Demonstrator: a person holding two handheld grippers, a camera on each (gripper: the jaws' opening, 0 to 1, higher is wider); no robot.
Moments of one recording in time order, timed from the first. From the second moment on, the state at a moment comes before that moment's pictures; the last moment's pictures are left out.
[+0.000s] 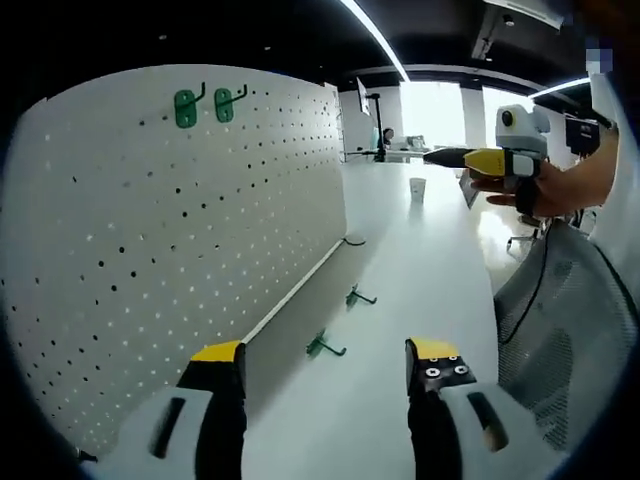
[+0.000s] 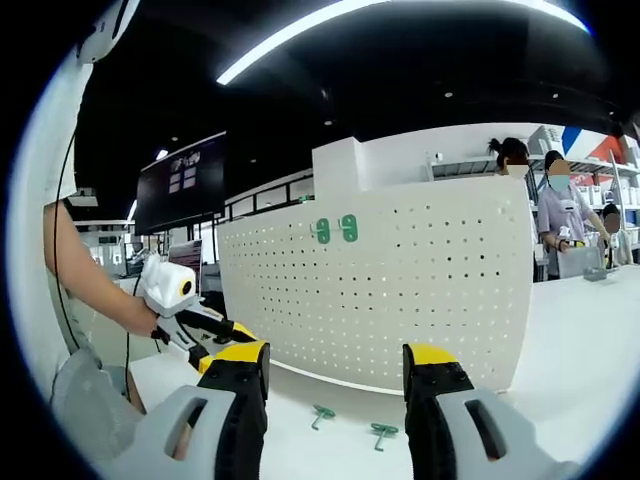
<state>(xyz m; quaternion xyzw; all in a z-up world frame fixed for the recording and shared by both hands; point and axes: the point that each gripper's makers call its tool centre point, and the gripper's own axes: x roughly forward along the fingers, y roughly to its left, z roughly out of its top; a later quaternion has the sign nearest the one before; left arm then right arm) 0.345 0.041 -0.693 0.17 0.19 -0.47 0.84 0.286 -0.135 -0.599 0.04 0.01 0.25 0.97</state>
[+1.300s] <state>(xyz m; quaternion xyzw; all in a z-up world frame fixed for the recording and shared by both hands) 0.382 0.013 -0.766 0.30 0.28 -0.55 0.73 0.285 -0.151 -0.592 0.03 0.00 0.24 0.97</state>
